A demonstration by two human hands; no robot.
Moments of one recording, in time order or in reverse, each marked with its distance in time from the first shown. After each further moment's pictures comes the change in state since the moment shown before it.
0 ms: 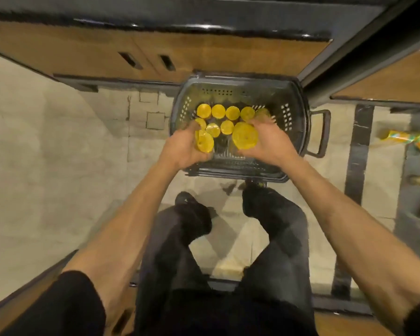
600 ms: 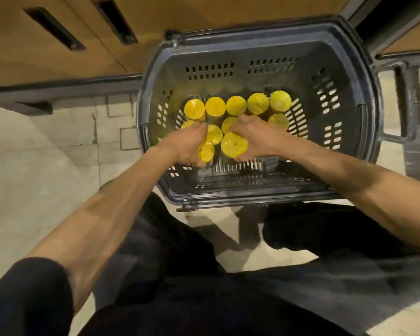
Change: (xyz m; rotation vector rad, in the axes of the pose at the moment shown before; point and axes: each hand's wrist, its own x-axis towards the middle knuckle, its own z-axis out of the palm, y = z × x) left_hand 0.200 -0.133 0.150 0.516 -0.239 0.391; right_hand 0.167 0.120 0.194 -0.296 -0.149 -0.177
